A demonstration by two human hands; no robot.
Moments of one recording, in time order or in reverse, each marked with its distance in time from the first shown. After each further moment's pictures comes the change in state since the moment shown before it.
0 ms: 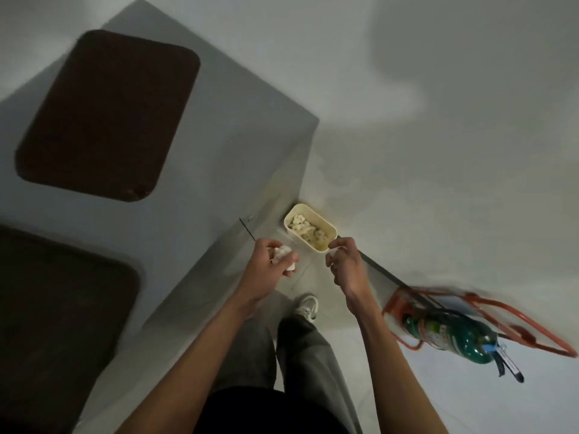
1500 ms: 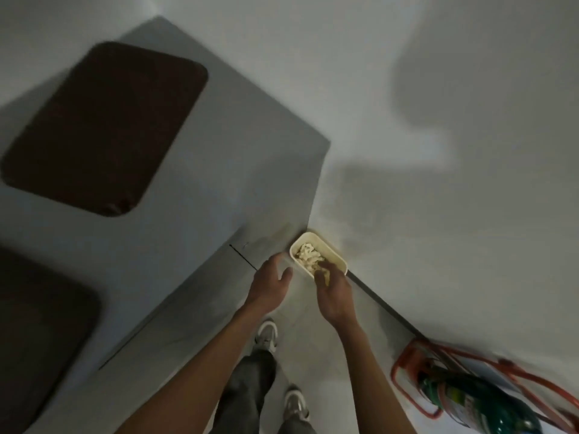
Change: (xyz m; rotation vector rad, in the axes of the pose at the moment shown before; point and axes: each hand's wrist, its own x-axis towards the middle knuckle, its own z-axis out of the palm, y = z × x) left_hand 0.131 -0.059 0.031 0.589 0.144 0.003; right_hand 0.123 0.063 0.029 -0.471 -0.025 -0.267
